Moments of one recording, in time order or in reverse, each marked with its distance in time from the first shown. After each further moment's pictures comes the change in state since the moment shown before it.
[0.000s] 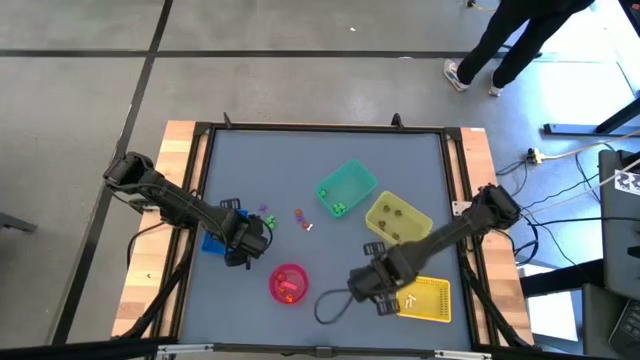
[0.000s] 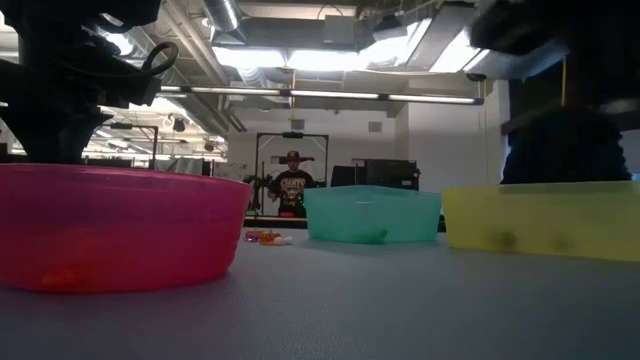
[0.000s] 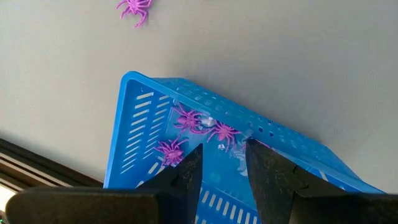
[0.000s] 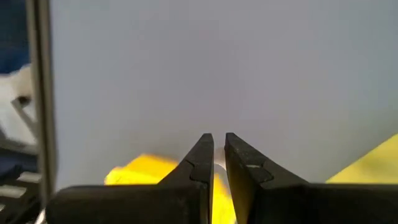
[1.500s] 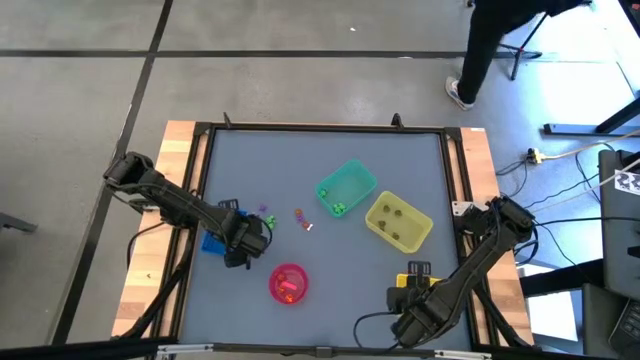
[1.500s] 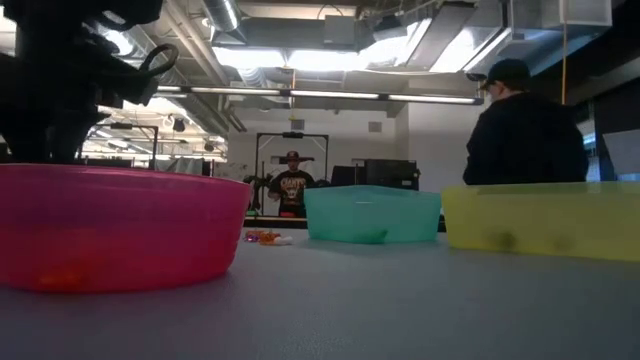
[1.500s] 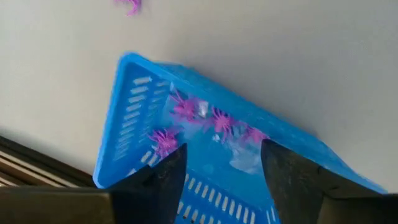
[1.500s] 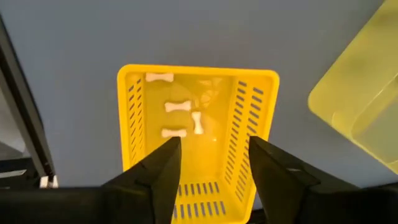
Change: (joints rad) left arm 0.003 0.000 0.002 -0.008 0.037 -0.026; right arm 0.310 -0.002 0.002 -0.276 0.069 0.541
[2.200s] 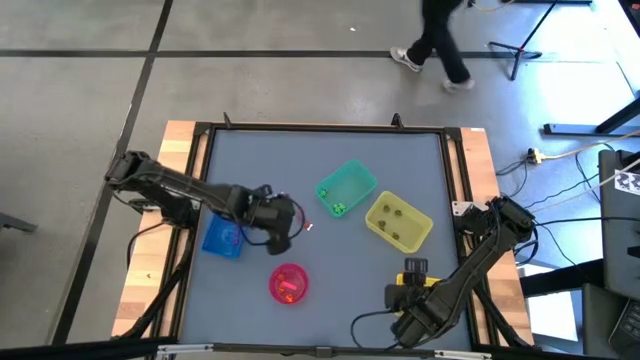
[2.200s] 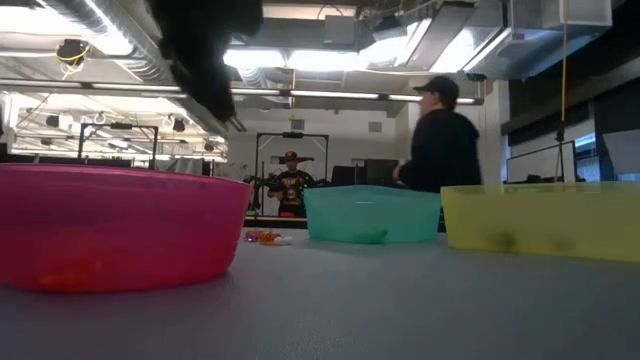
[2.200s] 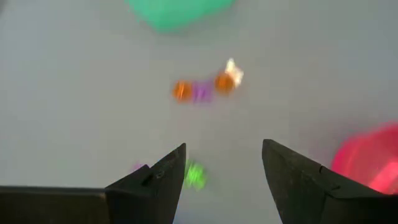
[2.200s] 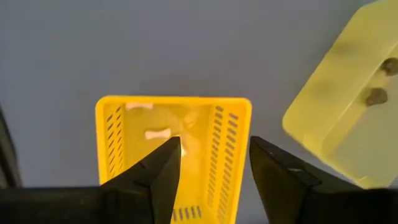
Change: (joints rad) left arm 0.155 0.002 0.232 0.314 -0.150 0.114; right arm 0.000 0.000 0.000 0.003 0.114 -0.003
